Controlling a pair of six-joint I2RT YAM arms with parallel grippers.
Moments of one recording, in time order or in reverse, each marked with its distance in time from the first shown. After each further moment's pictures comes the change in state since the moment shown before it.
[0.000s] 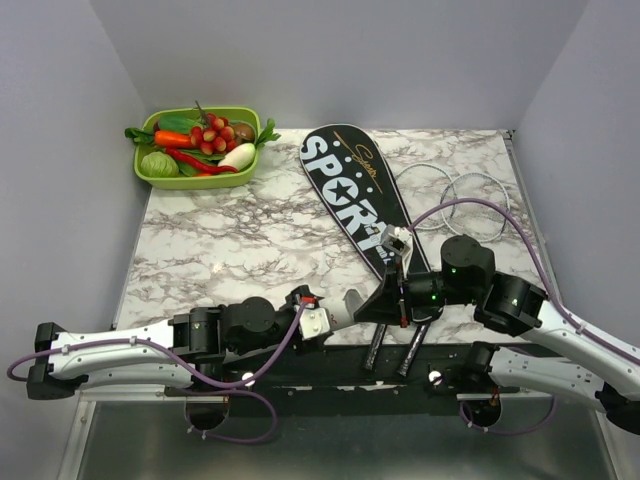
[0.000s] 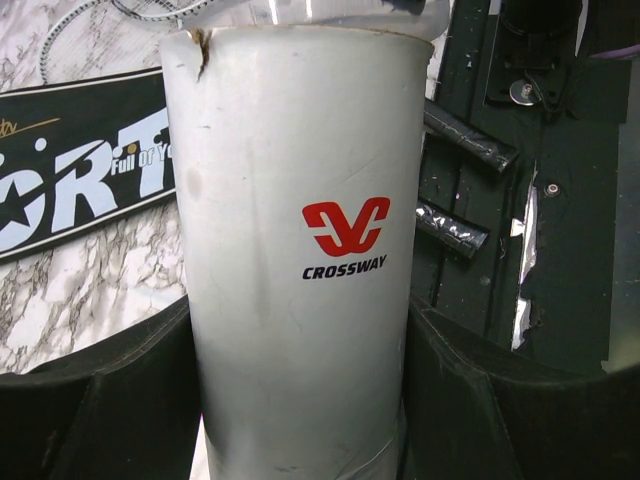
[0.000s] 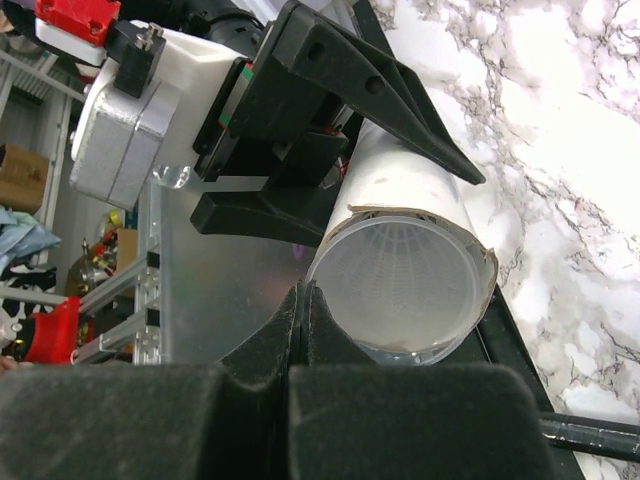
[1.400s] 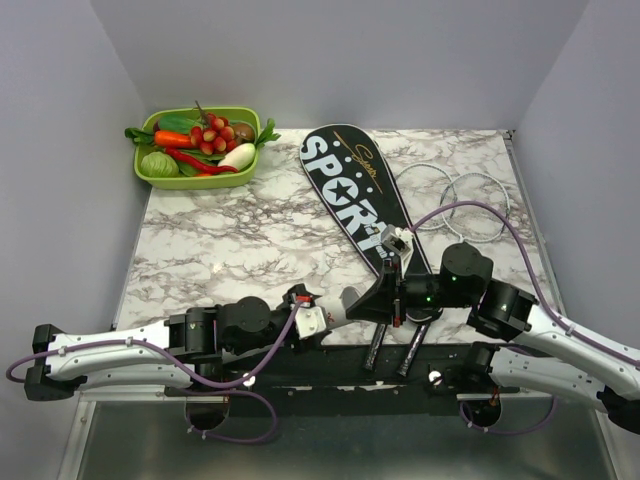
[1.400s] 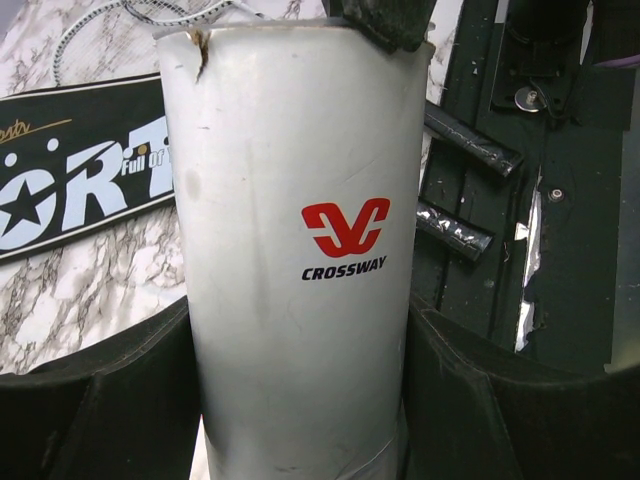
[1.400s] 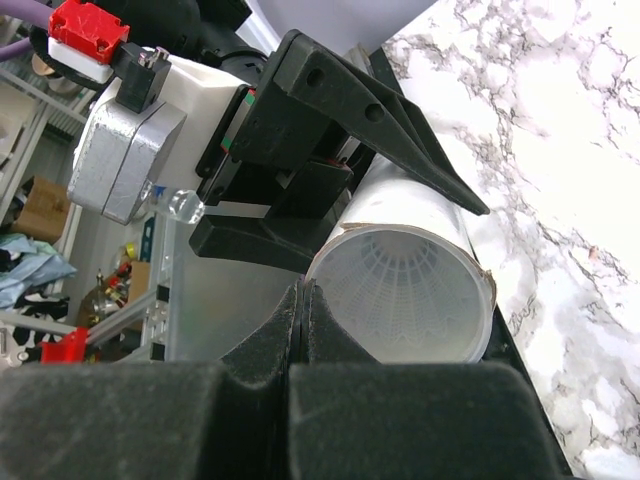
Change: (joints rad) left arm 0.000 -0.028 0.000 -0.008 -0.006 0.000; right arm 0.023 -0.011 -0.110 0.221 0.042 0.063
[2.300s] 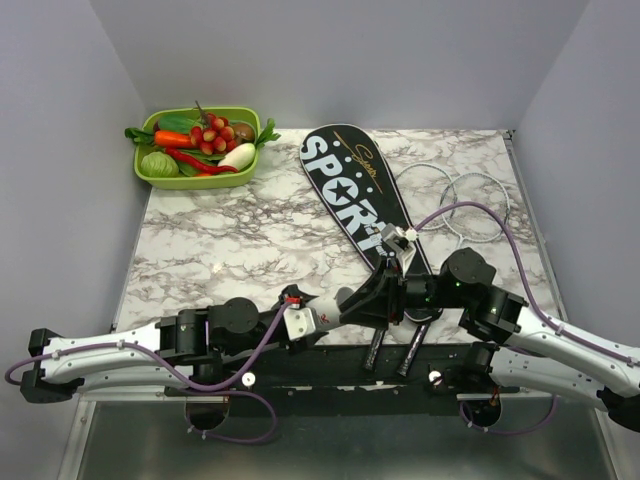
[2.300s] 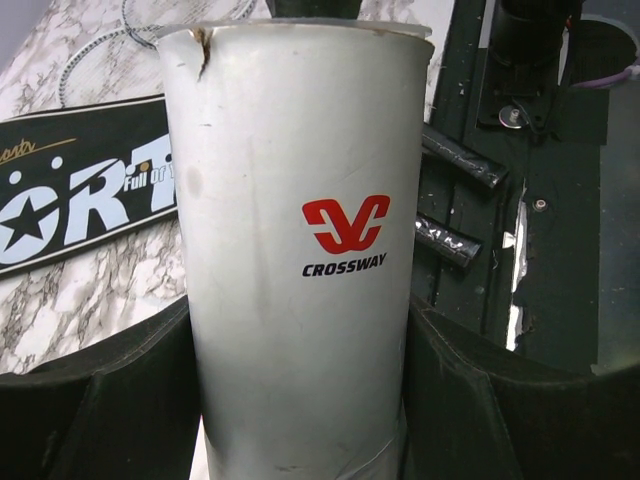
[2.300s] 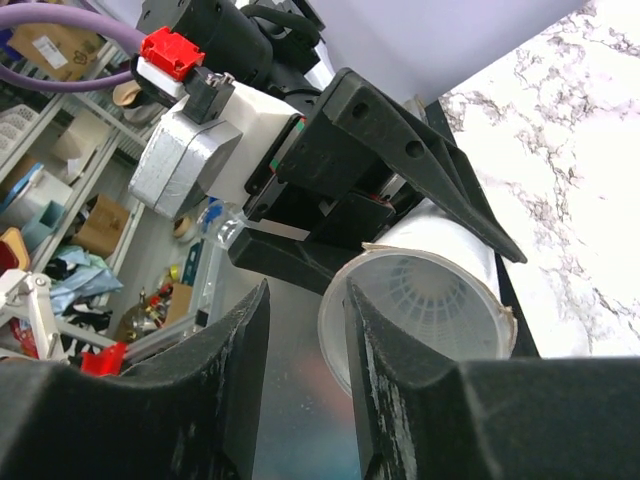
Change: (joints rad) left arm 0.000 -0.071 -0.016 0.000 0.017 0.005; right arm 0.013 0.007 -0.086 0.275 -0.049 0.098
